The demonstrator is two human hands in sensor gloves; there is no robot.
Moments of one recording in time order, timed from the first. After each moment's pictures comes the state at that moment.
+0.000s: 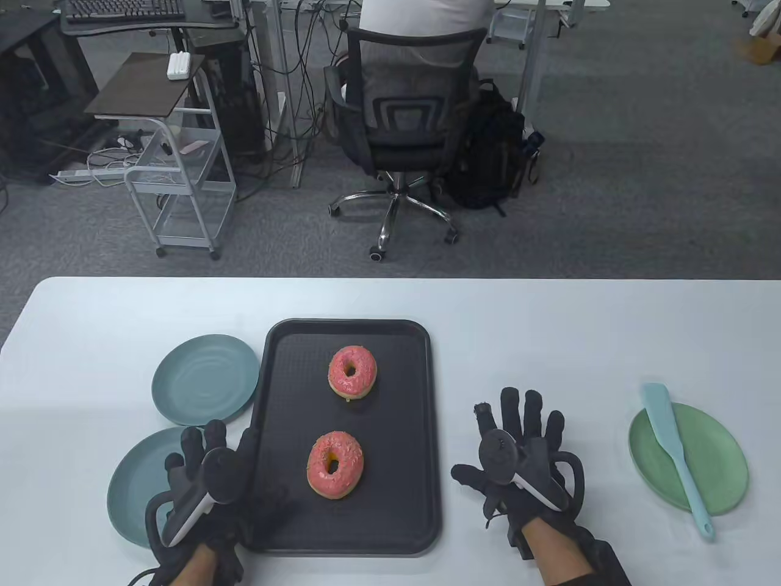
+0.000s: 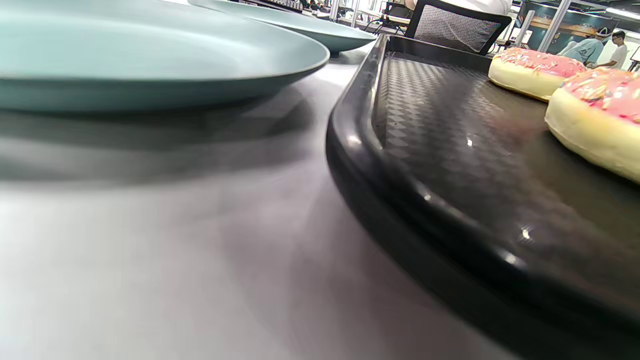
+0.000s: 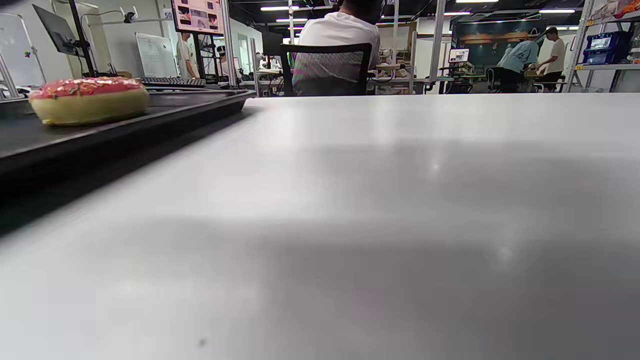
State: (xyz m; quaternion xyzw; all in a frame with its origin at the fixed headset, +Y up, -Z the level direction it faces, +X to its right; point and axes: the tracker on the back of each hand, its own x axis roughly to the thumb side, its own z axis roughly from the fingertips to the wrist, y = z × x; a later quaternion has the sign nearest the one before) left_hand -0.265 -0.744 -0.280 -0.10 0.08 0.11 0.99; right_hand 0.168 -0.739 -0.324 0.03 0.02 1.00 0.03
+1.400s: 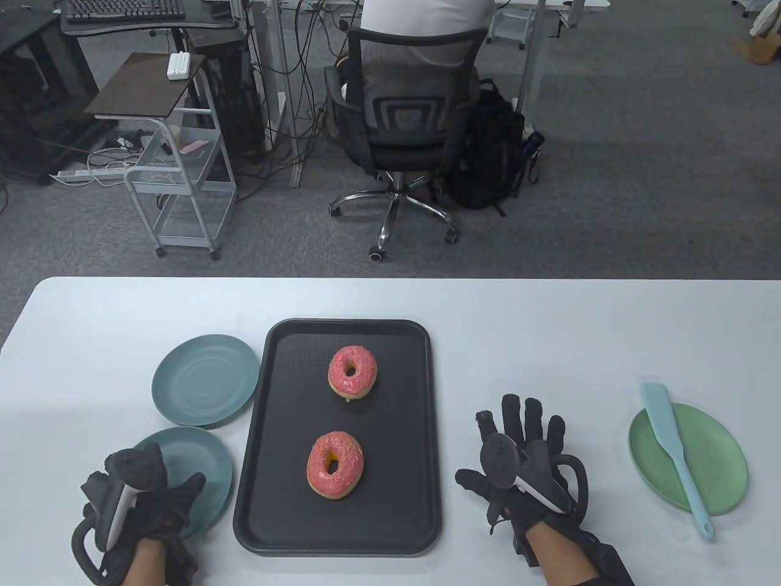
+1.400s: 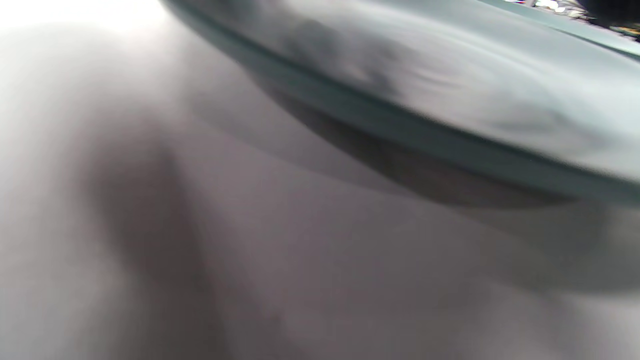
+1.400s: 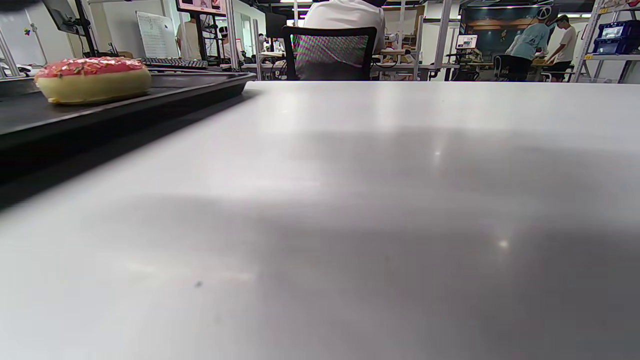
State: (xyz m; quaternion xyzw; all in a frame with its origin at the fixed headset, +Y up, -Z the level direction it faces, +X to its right) left_hand -0.371 -0.766 -0.270 -0.14 0.34 0.16 0.91; right_hand 0.170 -0.738 -0.319 0.04 0.04 1.00 0.02
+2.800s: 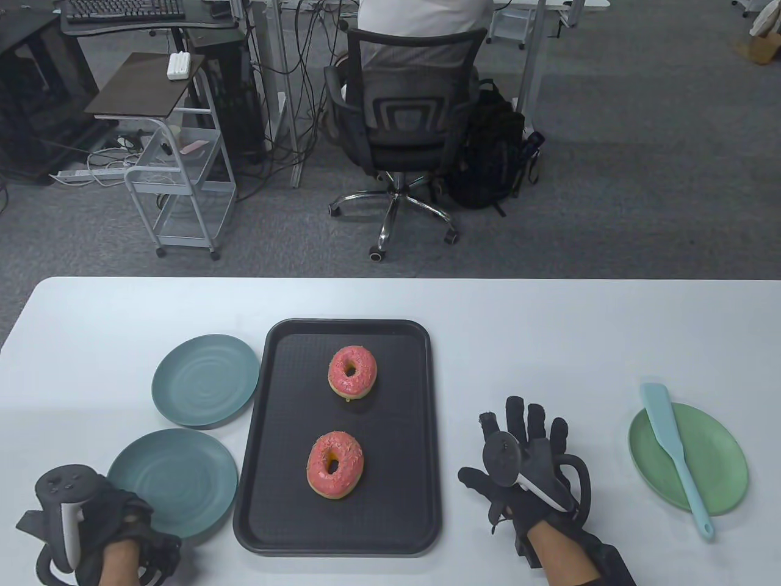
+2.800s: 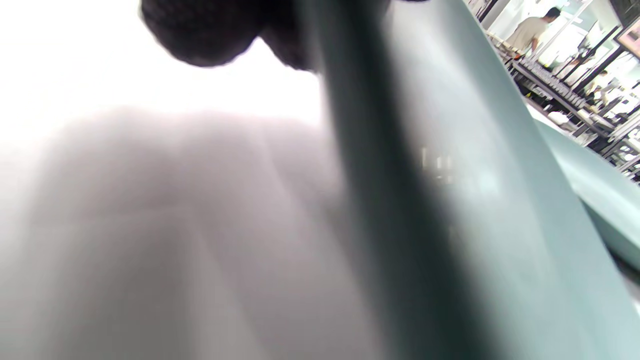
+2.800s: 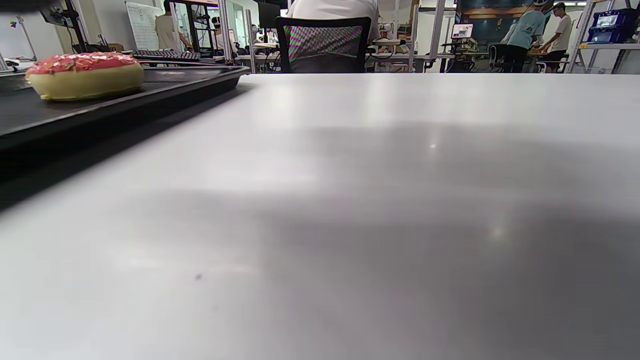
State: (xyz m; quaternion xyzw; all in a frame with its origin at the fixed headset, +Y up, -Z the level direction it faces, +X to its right) left_hand -0.406 -0.740 -0.242 -0.04 0.46 0.29 0.84; right_hand 0.173 -0.738 -0.319 0.03 0.05 1.00 0.02
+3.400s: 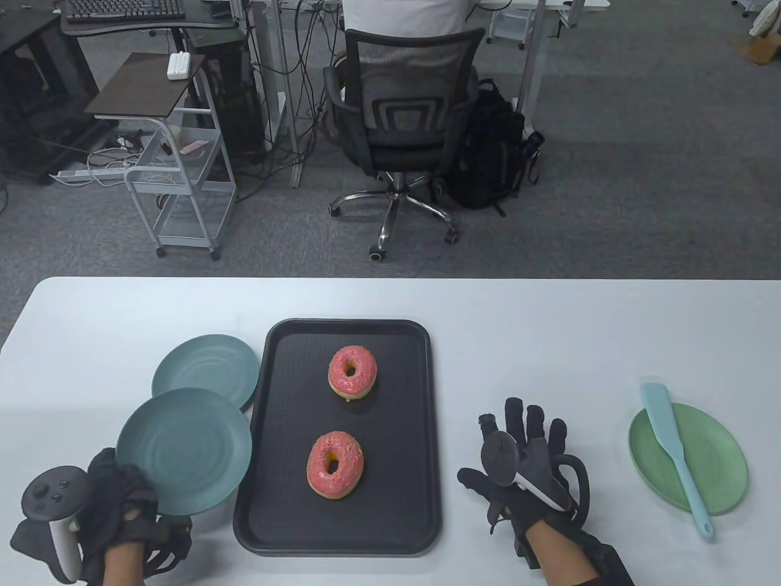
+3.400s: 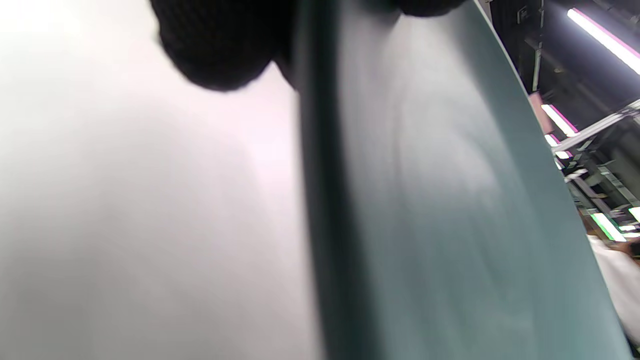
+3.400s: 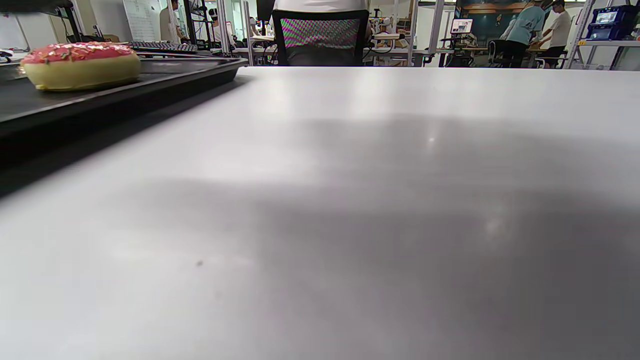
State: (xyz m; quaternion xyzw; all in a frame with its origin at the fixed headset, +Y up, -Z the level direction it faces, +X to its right) left_hand -0.386 -0.720 -0.244 0.06 0.36 0.45 0.82; right_hand 0.171 -0.738 -0.319 0.02 0.06 1.00 0.02
